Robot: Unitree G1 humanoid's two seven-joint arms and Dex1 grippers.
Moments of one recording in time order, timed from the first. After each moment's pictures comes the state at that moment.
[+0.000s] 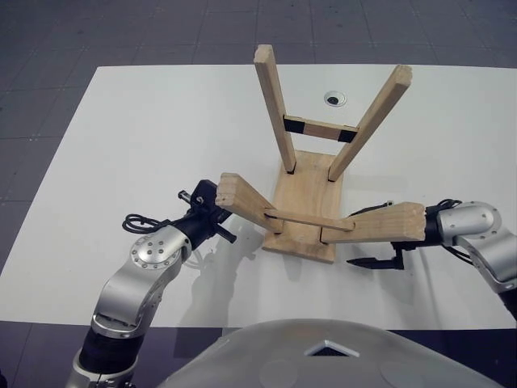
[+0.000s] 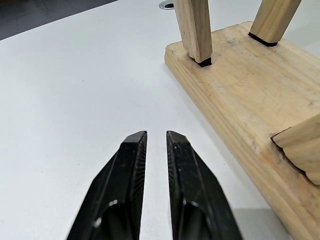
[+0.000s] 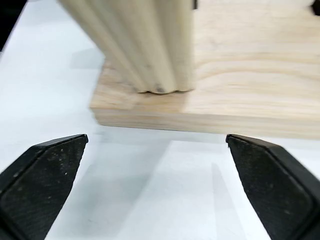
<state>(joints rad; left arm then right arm) 0.25 0.55 -0.11 -0.65 -0.32 0.70 -0.28 -0.02 -0.92 0.29 -0.18 0.31 0.18 1.14</state>
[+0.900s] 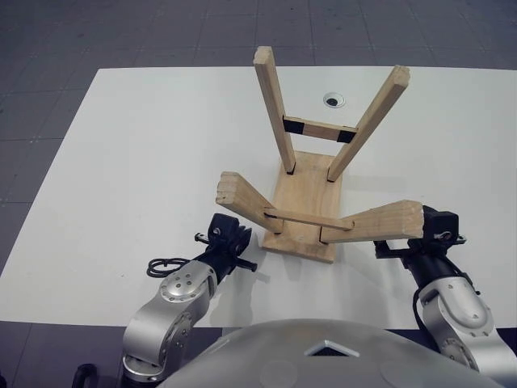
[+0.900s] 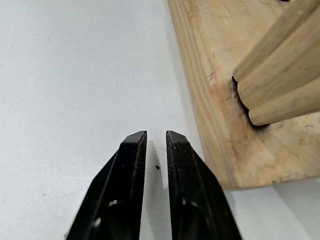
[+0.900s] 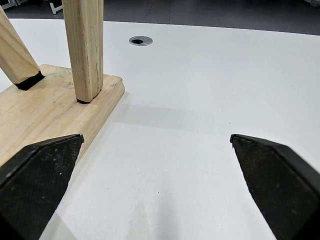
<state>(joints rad) 0.43 0.24 -0.15 -0.85 -0.29 1.07 -0.09 0.59 -0.22 0.01 -0.92 0.19 0.66 0.01</state>
